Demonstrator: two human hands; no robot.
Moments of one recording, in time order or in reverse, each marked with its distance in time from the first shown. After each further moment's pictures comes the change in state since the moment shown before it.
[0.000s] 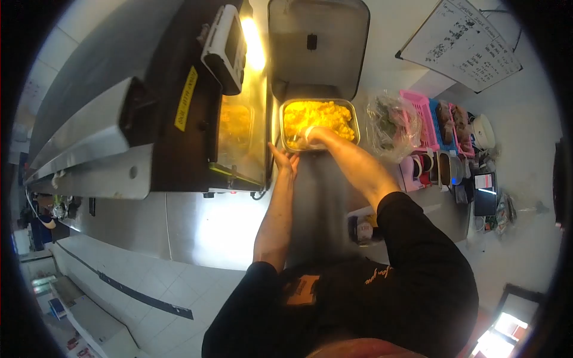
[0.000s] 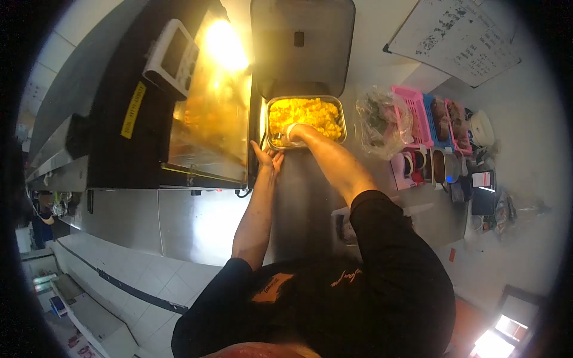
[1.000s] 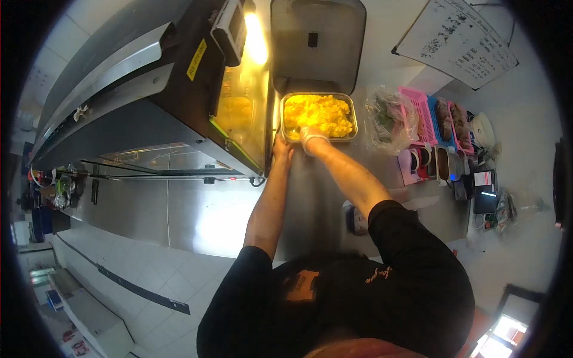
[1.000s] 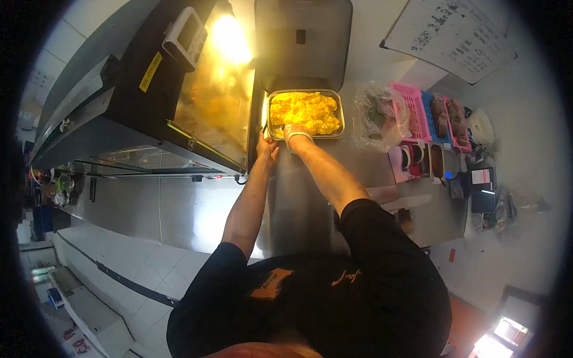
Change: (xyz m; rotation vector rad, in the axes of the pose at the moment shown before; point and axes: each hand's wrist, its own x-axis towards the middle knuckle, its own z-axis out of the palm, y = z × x) left_hand 0.026 -0.010 -0.018 0.203 0.048 0.033; right_hand -0.039 -0.025 0.047 -0.027 0.442 0.261
